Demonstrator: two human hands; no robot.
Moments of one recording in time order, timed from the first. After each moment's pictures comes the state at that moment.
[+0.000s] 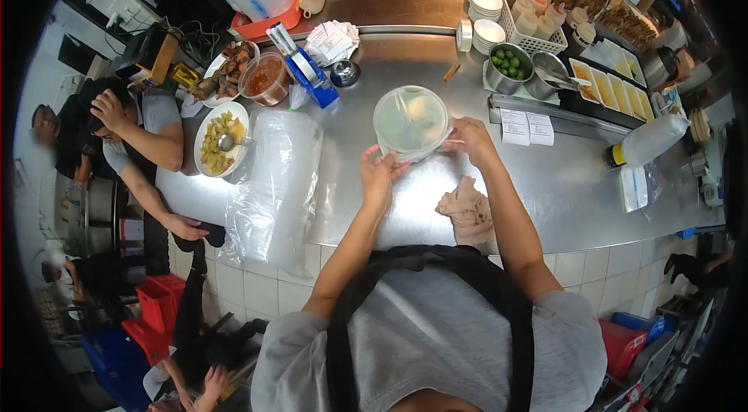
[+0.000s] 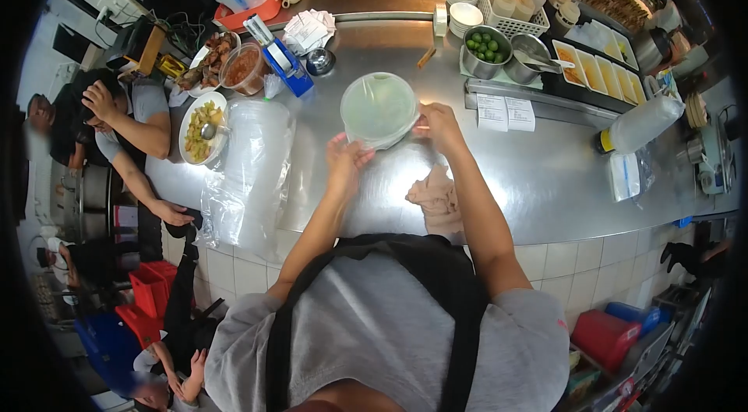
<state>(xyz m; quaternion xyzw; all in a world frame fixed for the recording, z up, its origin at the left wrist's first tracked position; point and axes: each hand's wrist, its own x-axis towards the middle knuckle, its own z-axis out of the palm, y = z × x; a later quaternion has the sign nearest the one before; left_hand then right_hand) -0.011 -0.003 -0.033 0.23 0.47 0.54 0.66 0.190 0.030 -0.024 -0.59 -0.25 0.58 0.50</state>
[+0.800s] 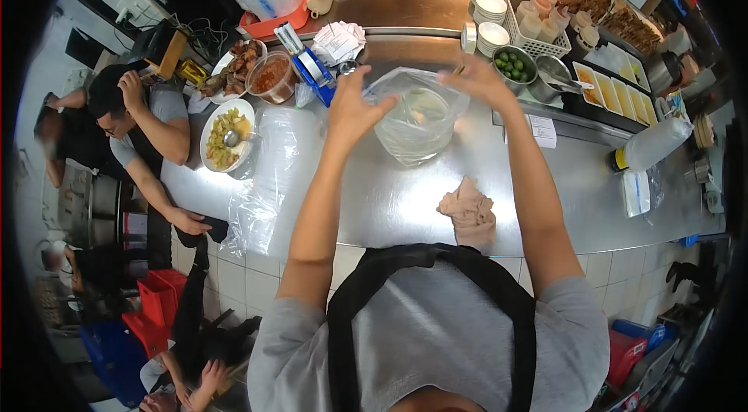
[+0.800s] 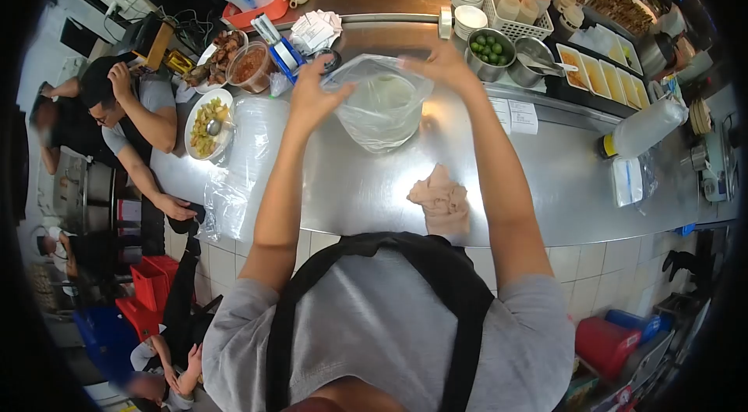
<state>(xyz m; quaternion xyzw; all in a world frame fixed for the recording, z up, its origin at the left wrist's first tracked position) -0.042 0.084 0.064 0.77 0.52 0.36 0.06 0.214 0.090 0.062 -0.58 -0.55 0.33 0.51</state>
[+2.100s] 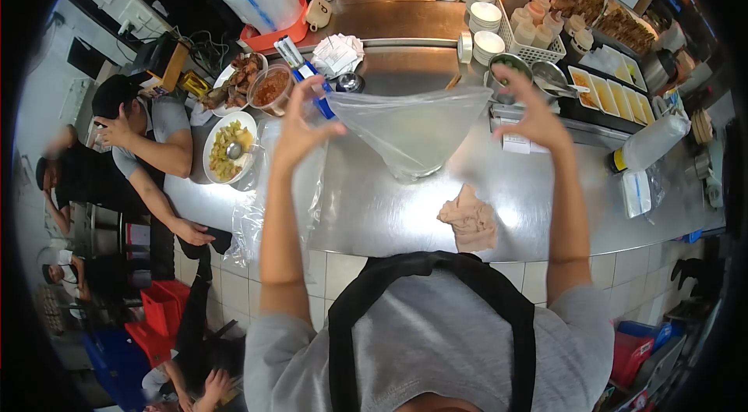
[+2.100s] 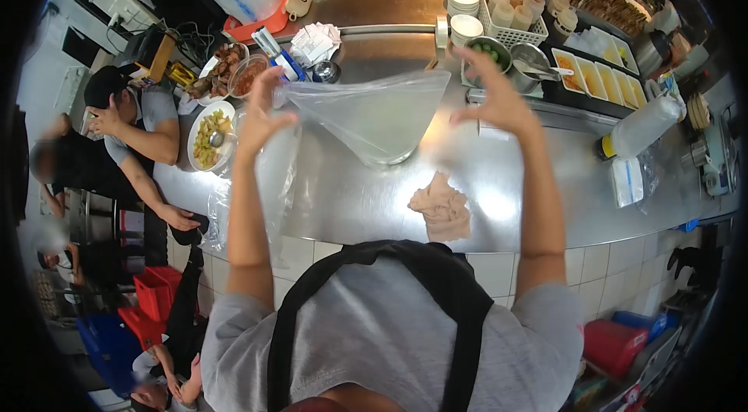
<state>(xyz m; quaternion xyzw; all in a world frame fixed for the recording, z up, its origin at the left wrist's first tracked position) -0.116 0.081 0.099 0.72 0.36 0.46 0.37 0.259 0.021 0.106 -0.47 -0.76 0.29 0.36</state>
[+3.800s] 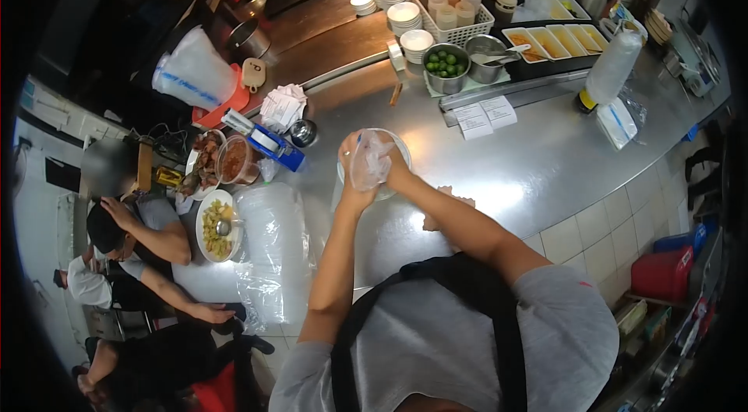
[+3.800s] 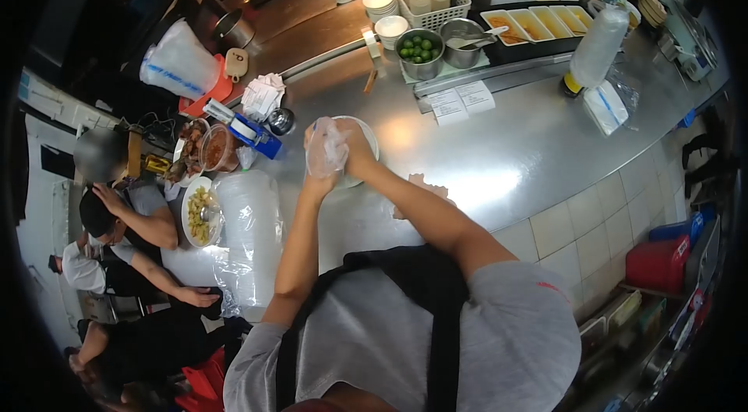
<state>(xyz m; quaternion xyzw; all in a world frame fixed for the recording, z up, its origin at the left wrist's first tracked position) 0.006 0.072 -0.002 0.88 0.35 0.28 0.18 0.107 0.068 -0.074 -0.41 -0.51 0.43 0.63</state>
